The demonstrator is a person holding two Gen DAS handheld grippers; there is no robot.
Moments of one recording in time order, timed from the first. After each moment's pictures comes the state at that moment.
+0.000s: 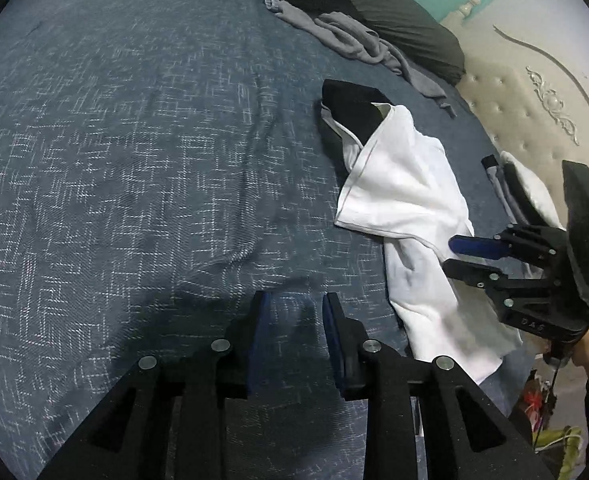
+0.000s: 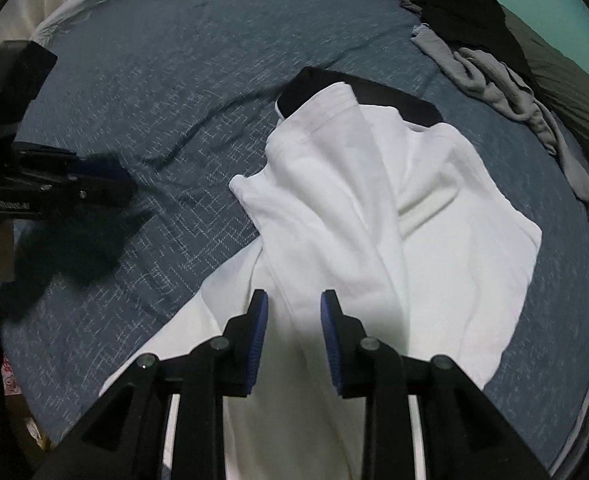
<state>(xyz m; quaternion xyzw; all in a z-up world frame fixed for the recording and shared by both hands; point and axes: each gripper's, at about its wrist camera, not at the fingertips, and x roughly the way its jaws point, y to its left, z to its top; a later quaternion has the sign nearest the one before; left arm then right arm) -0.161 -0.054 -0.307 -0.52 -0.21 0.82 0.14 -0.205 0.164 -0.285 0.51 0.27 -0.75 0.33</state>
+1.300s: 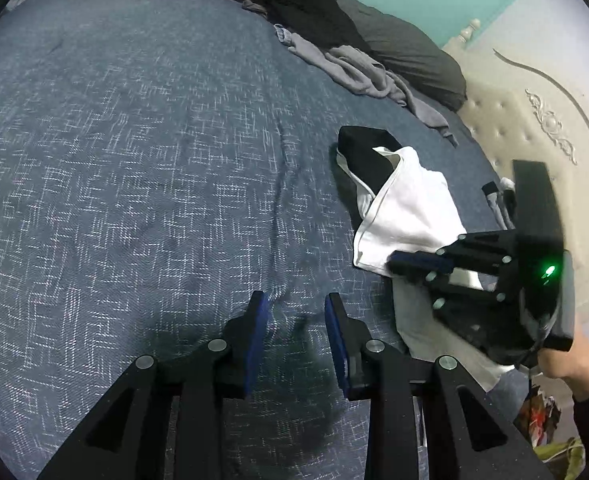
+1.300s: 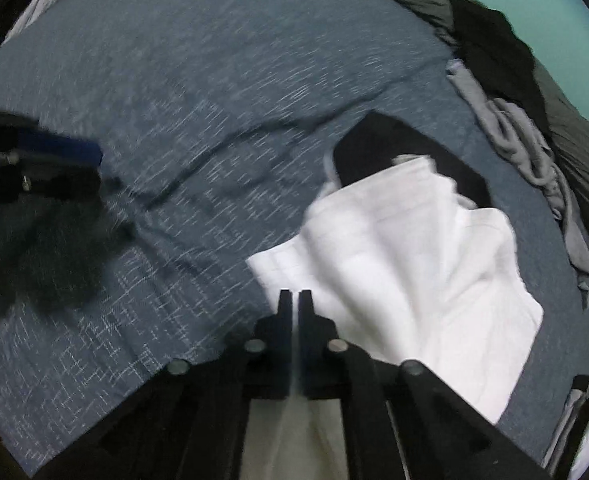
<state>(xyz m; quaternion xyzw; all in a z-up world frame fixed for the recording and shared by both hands) -0.164 -0.073 -0.288 -0.48 -0.21 0.84 0.12 -0.232 0.095 -0.309 0.46 0.34 -0.75 0.32</state>
